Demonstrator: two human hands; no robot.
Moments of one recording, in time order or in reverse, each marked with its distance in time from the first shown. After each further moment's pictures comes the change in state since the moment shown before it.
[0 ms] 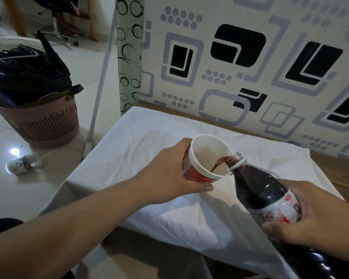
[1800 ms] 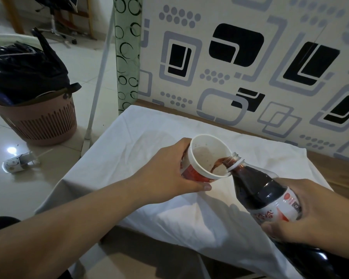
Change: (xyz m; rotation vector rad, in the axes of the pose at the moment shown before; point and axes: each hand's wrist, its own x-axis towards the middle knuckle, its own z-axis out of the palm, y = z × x) left_hand -0.001 0.005 0.001 0.007 -0.010 -0.011; right_hand -0.006 0.007 -0.017 -0.068 -0.015 -0.040
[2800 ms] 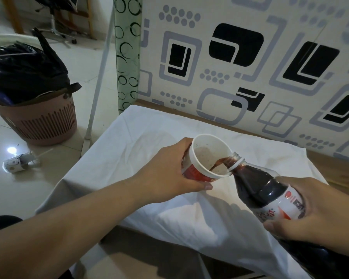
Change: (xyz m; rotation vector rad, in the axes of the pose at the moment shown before) left_hand 0.002 -0.002 0.004 0.000 0.029 0.023; right_hand 0.005 -0.014 0.010 0.040 0.074 0.033
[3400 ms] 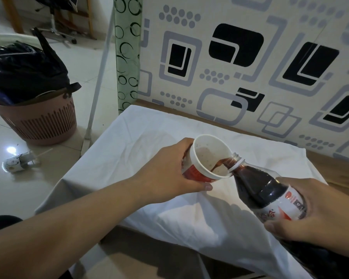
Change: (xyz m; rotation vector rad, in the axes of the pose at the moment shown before) left_hand -0.001 -0.001 0.000 0.018 -0.003 0.010; right_hand -0.001 0.002 0.000 -0.048 0.012 0.010
